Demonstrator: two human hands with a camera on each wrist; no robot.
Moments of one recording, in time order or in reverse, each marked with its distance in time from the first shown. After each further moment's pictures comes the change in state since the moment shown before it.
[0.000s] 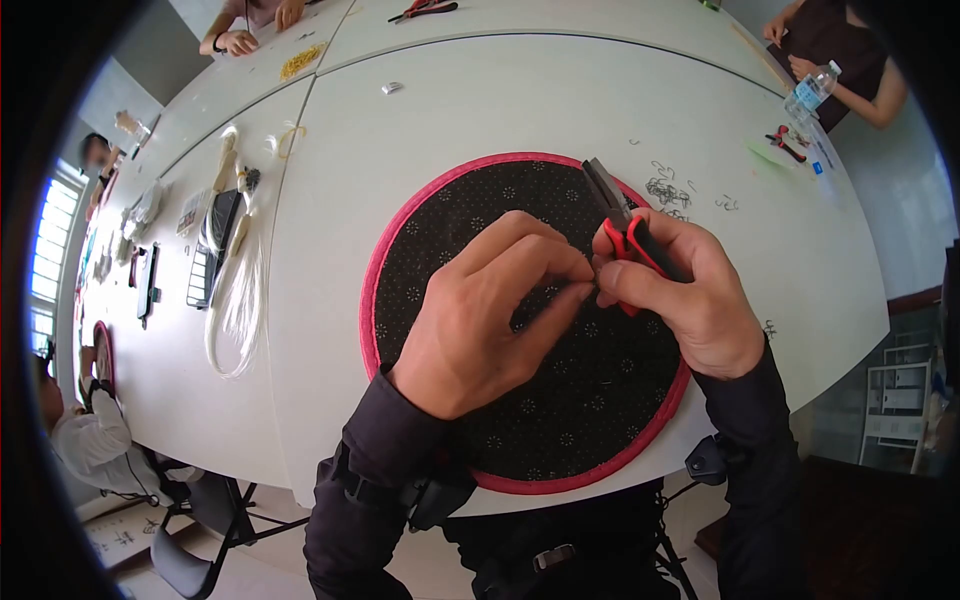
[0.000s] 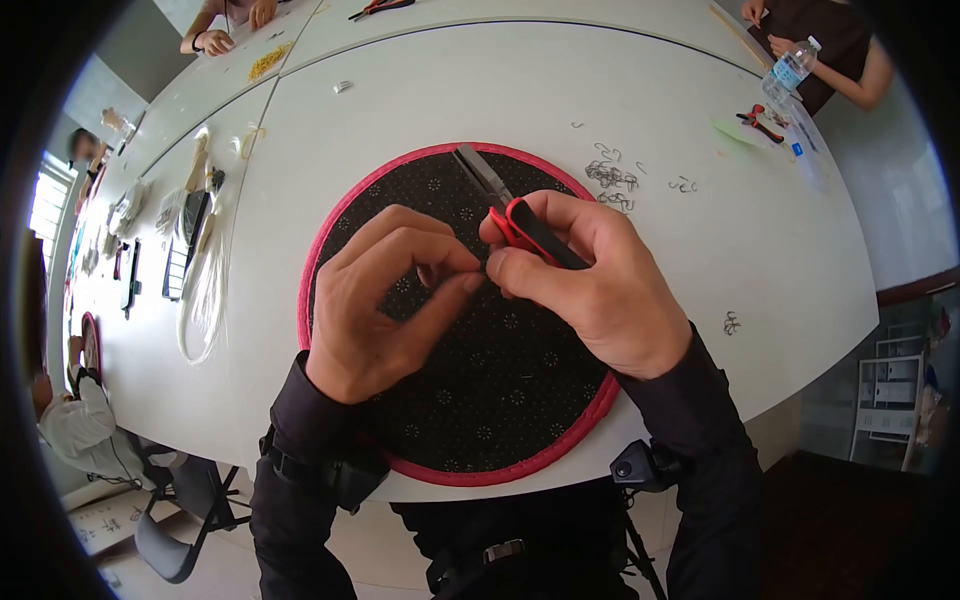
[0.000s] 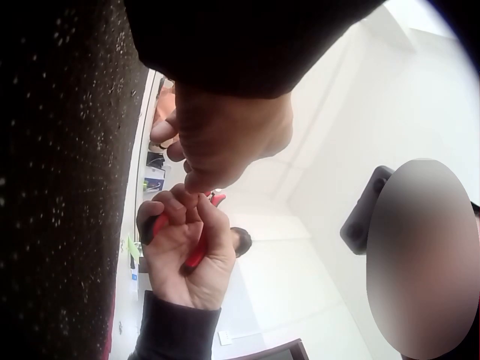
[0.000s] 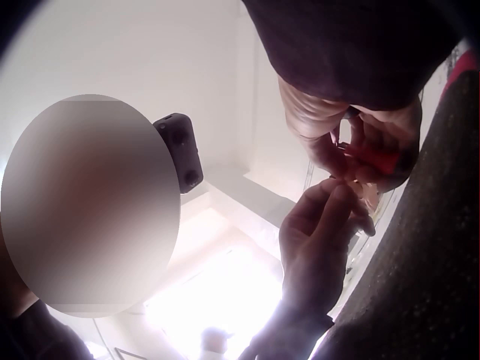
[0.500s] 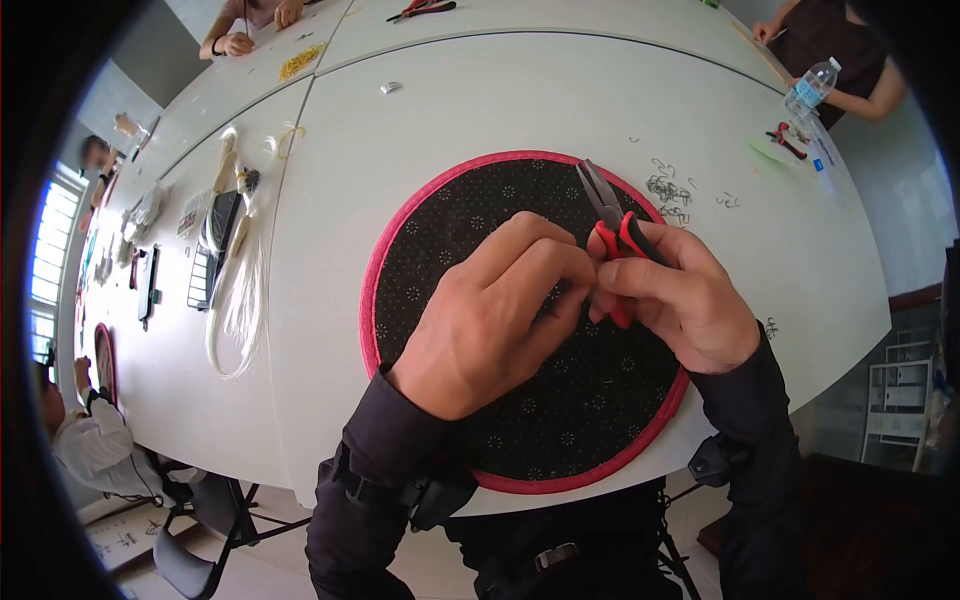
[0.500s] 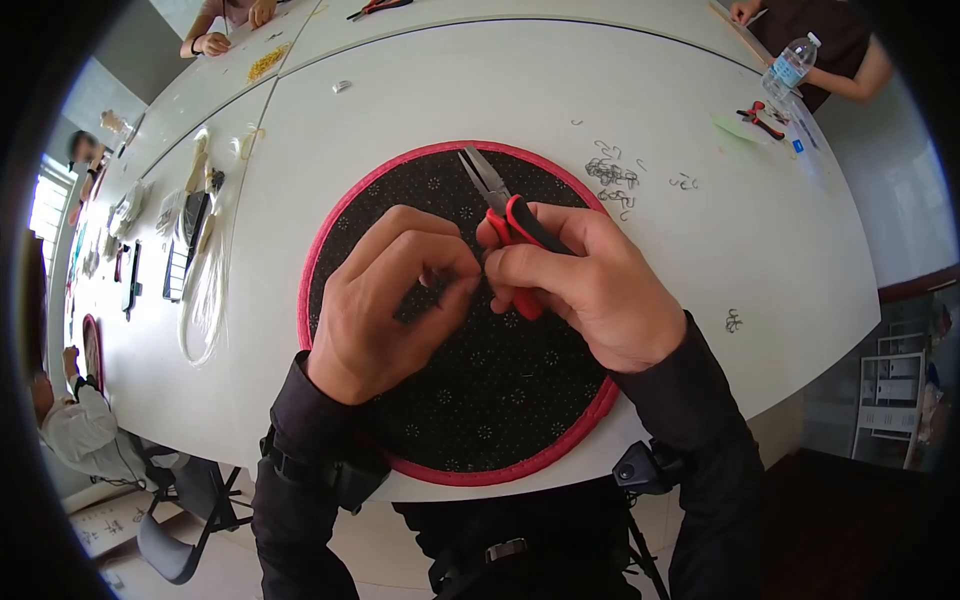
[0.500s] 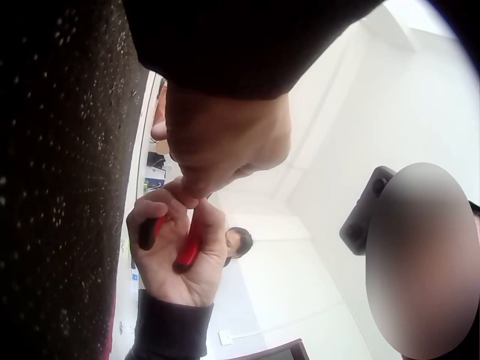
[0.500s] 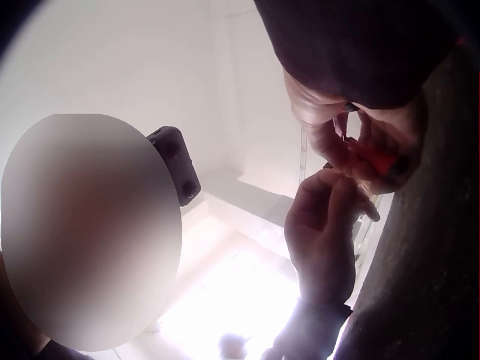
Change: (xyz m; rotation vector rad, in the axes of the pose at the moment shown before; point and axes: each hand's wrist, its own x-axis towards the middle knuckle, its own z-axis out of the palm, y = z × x) left_hand -0.001 0.000 0.000 0.093 -0.058 0.061; right_hand 0.004 0.011 -0.003 0.254 -0.073 0.123
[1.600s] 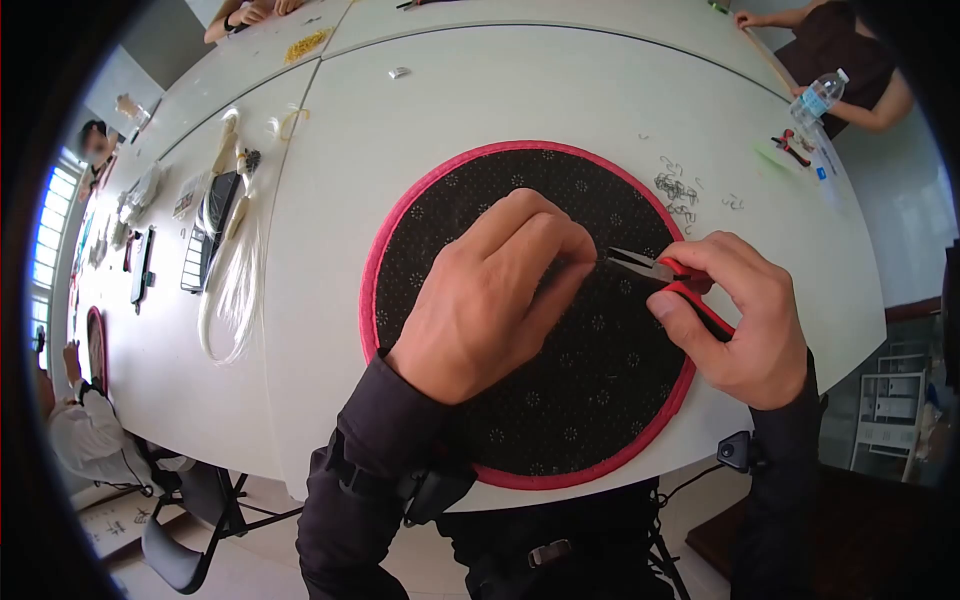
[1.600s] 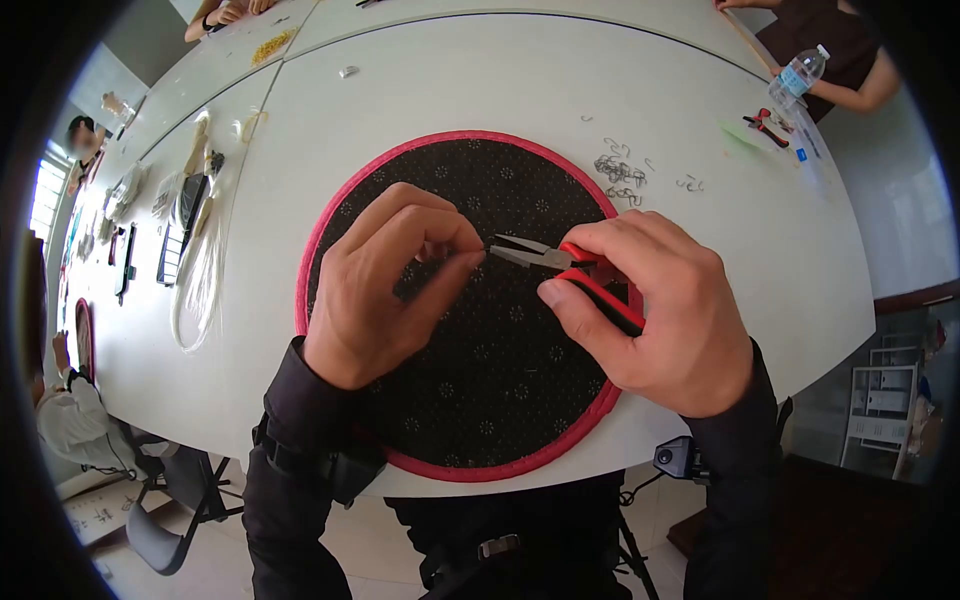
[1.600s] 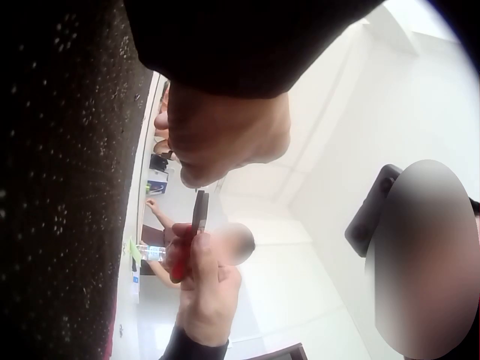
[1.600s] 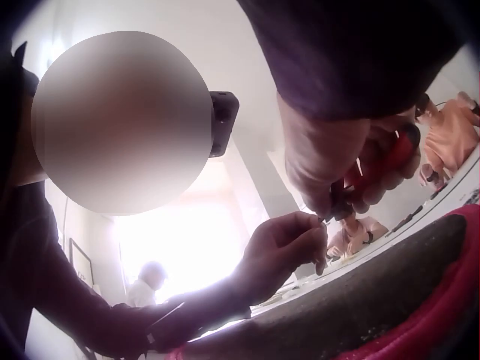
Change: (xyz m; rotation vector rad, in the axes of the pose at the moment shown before) left_hand -0.002 -0.008 0.000 0.046 0.056 -0.012; right_hand -0.035 -0.013 -0.010 -1.227 0.191 -0.631
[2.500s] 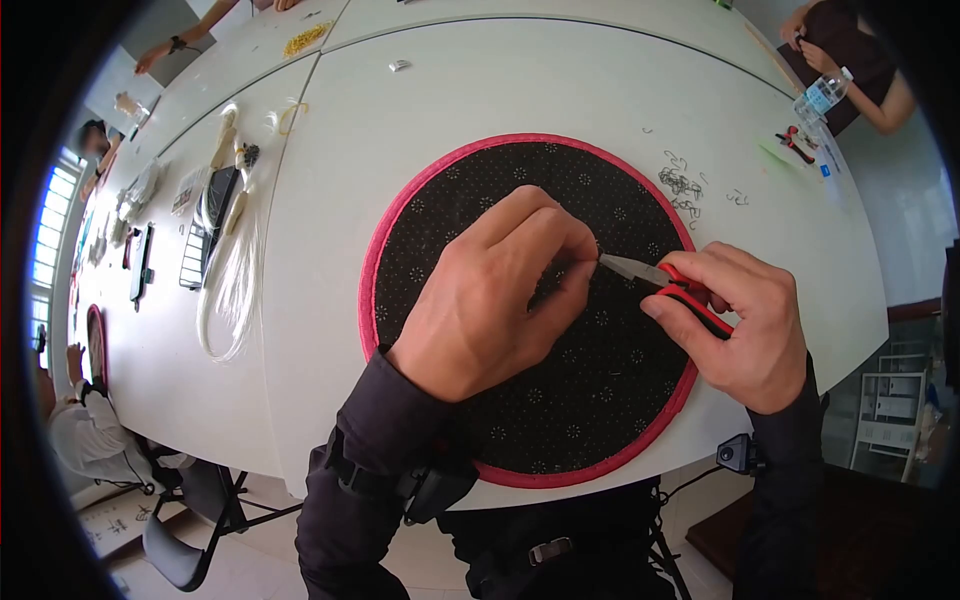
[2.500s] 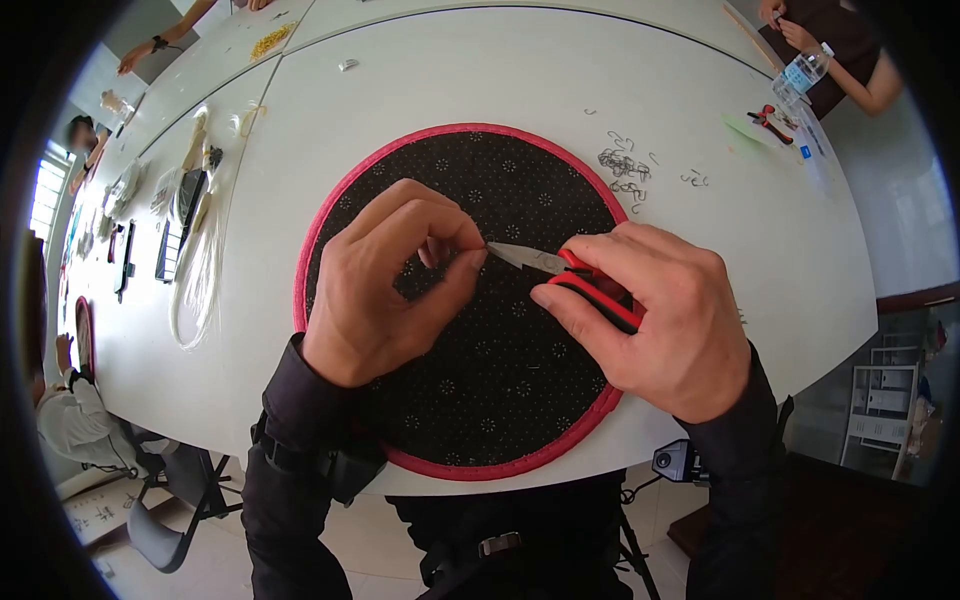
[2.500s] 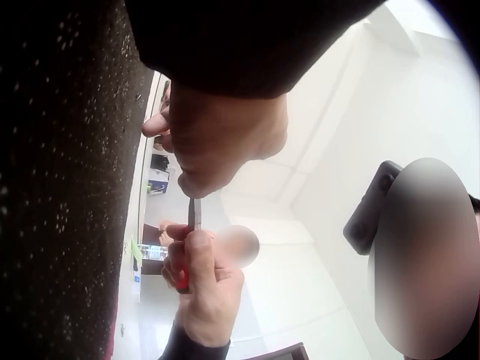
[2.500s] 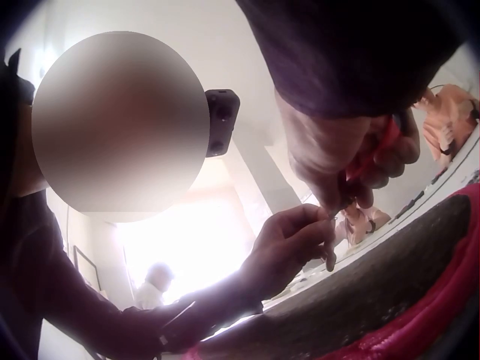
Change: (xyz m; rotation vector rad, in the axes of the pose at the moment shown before) left_hand -0.001 -0.001 0.001 -0.080 -0.010 -0.044; right_hand -0.001 -0.007 0.005 -0.068 -0.004 0.048
